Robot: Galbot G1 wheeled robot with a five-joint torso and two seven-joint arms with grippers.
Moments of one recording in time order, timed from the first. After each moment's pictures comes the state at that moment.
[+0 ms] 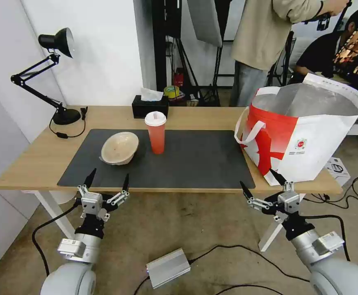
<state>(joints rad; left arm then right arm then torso) 1.59 -1.42 -0.62 -2.16 -0.08 -0.17 0.12 -1.67 0.95 0.63 2.18 0.35 0.16 -0.06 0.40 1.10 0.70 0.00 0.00</state>
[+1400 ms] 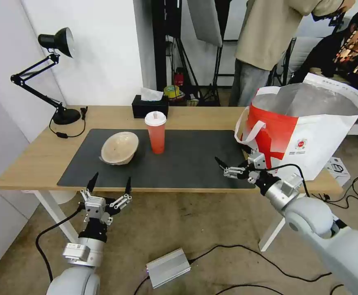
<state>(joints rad) 1.60 -1.48 -0.61 -2.14 -0.03 -0.19 0.13 -0.97 0.70 0.13 1.92 0.63 0.04 -0.08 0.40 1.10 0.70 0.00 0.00</state>
